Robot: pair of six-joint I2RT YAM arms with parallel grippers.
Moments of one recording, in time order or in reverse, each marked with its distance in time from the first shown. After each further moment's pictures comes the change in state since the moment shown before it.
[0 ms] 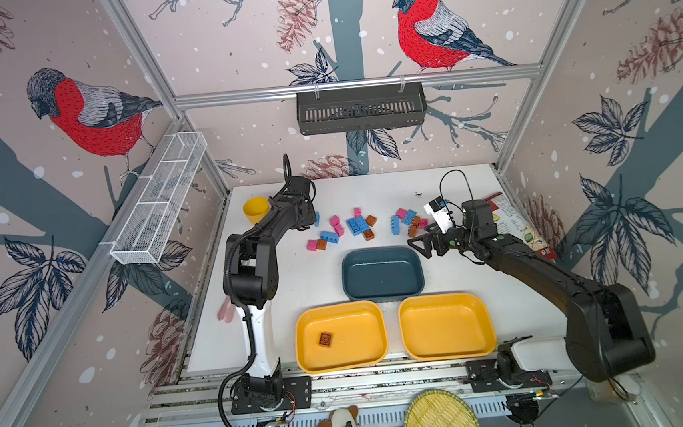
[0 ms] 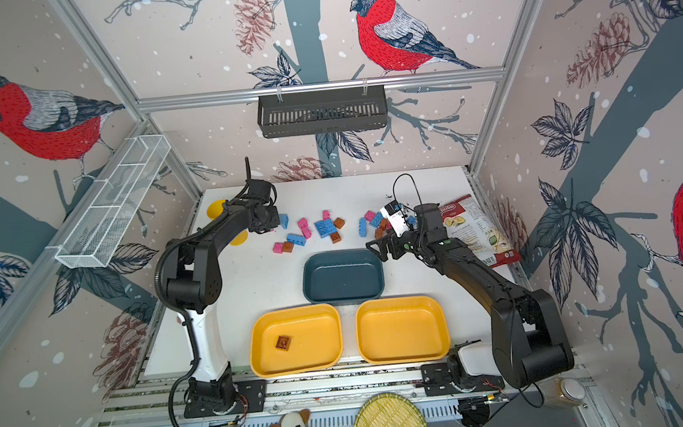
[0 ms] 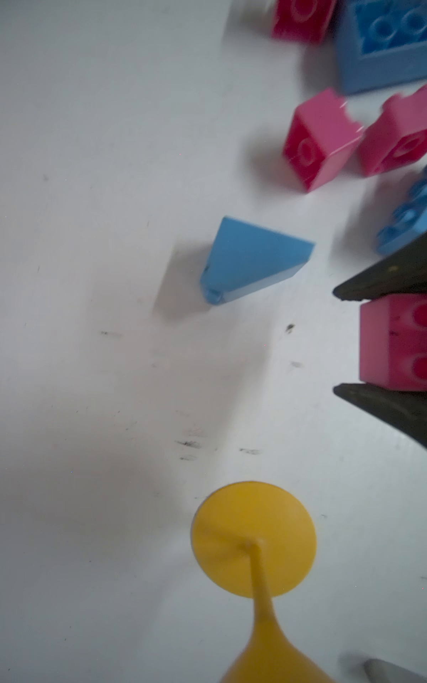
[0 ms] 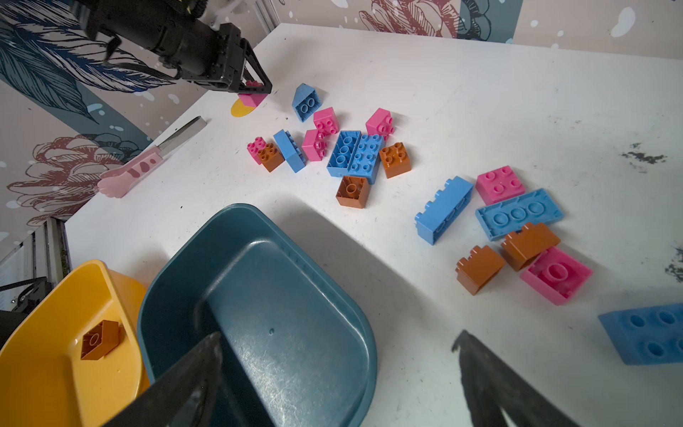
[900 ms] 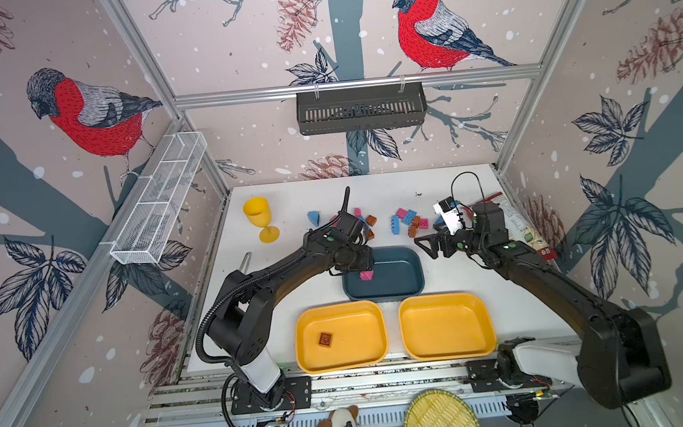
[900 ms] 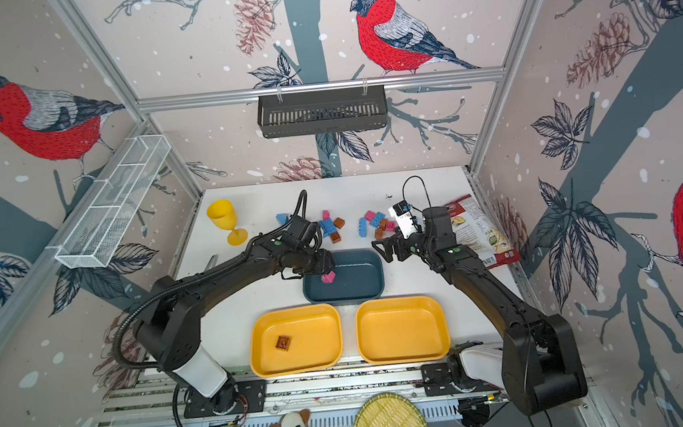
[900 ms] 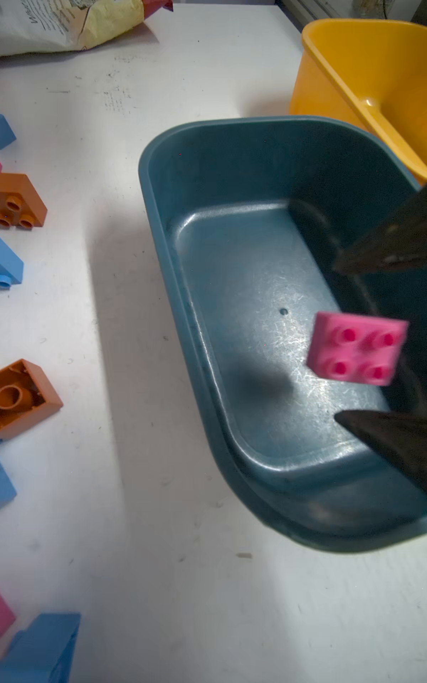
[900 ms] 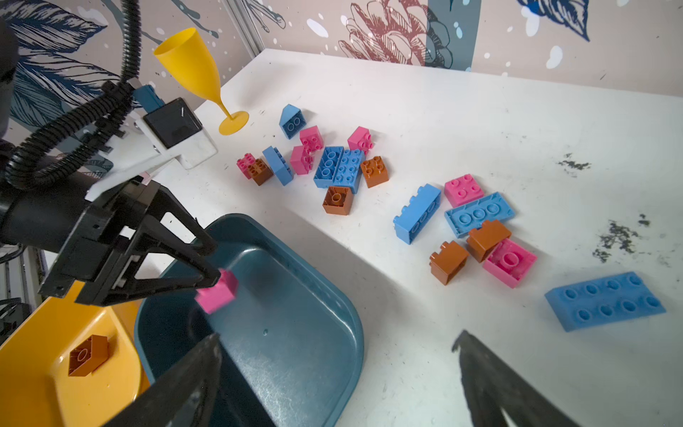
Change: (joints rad) left arm -0.426 -0.341 -0.405 0.070 0.355 -0.138; right arm -0.021 -0.132 -0.056 -0.009 0.052 0.023
